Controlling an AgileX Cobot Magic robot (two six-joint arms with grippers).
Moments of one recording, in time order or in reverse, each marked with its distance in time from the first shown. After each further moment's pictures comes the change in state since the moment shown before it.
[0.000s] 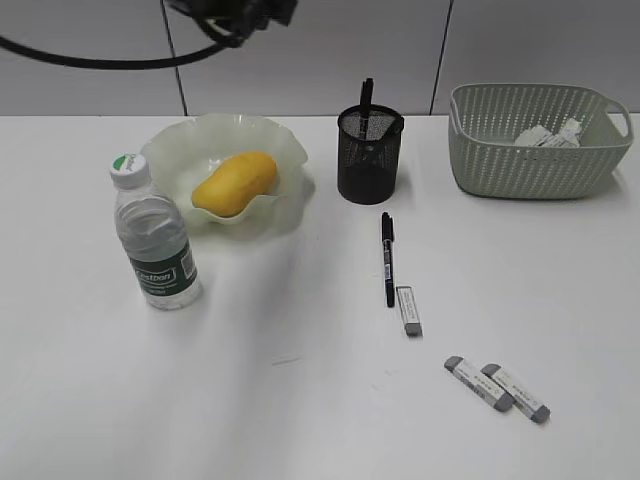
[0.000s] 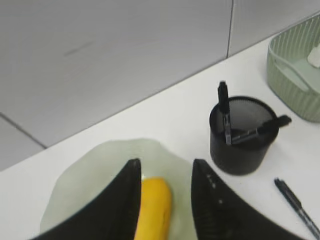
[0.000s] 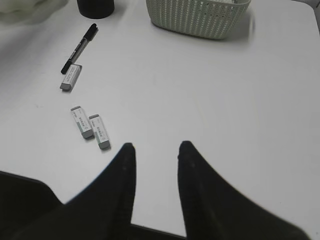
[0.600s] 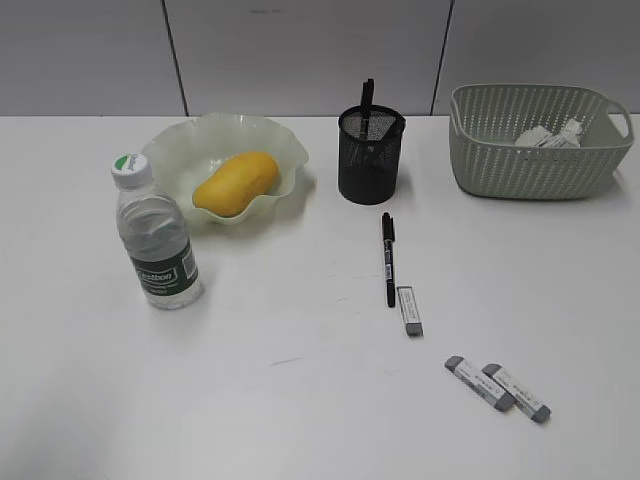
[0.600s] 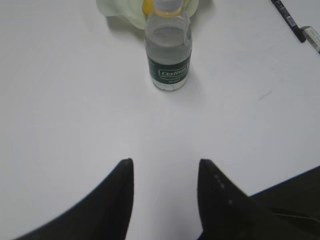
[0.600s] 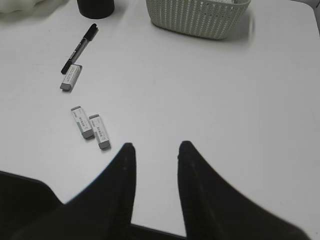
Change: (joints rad) left arm 0.000 -1.159 0.926 -0.174 0.416 0.005; right arm 0.000 0.000 0.000 -0.001 0.000 0.000
